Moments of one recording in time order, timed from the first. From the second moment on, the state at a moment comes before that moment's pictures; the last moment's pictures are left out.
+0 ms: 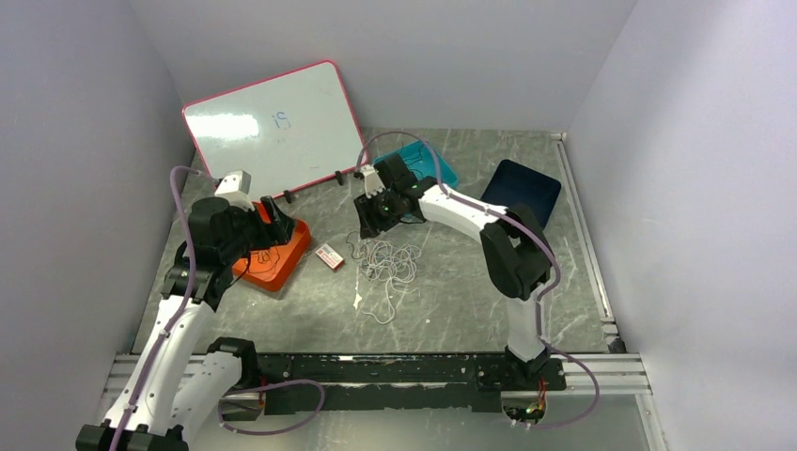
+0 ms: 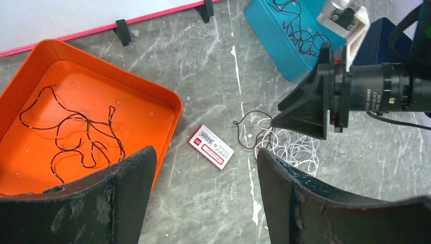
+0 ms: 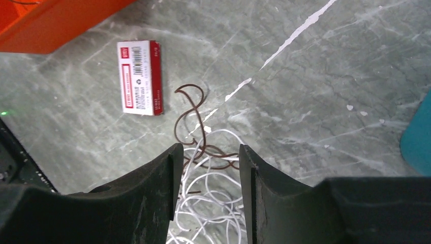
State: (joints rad) left arm -0.15 0.76 0.74 -0.40 0.14 -0.38; right arm 0.68 1.98 1.48 -0.41 -0.36 0.08
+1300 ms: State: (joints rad) left arm -0.15 0.78 0.68 -0.25 0.35 -0.40; right arm 0.74 1.59 1.43 -0.33 -0.25 0.15
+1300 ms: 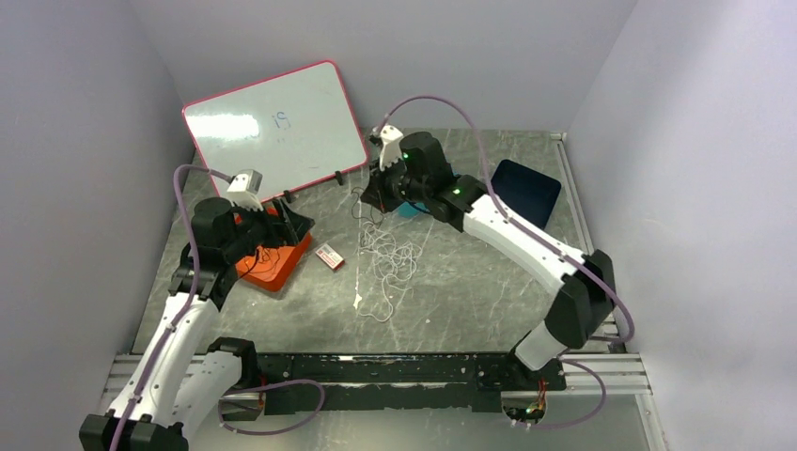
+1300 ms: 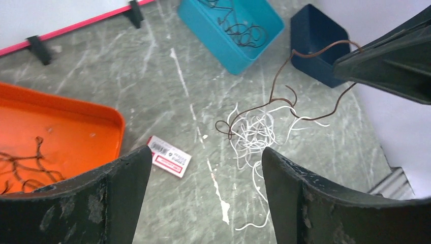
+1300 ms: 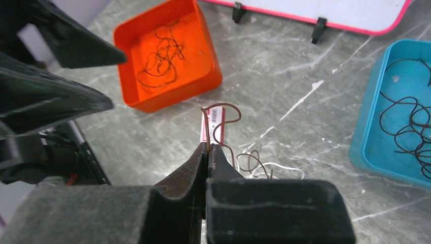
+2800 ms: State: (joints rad) left arm -0.50 1.07 0.63 0.50 0.58 -0.42; right arm 0.76 1.24 1.47 -0.21 -0.35 0.36
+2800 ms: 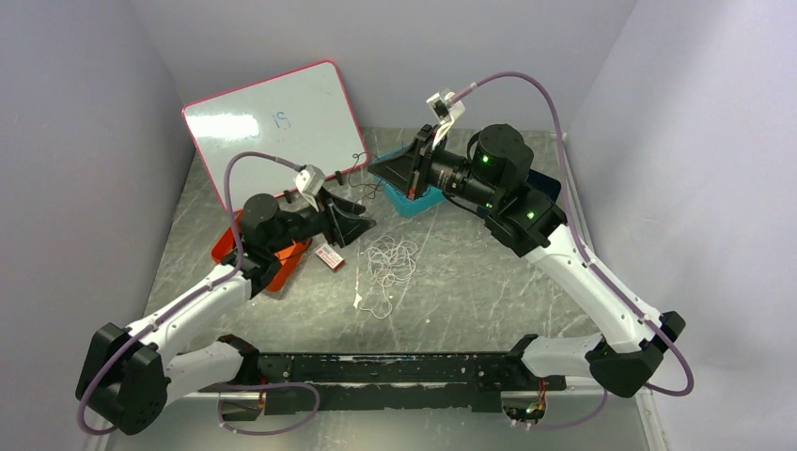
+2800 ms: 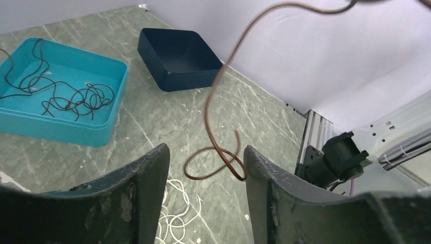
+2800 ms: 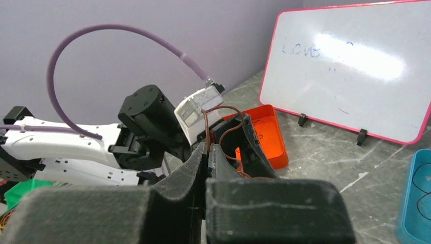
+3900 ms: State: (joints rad) left arm -0.53 0.80 0.75 -0.22 -0.37 -0.47; right arm 0.76 1.21 1.45 -0.53 0.42 0.14
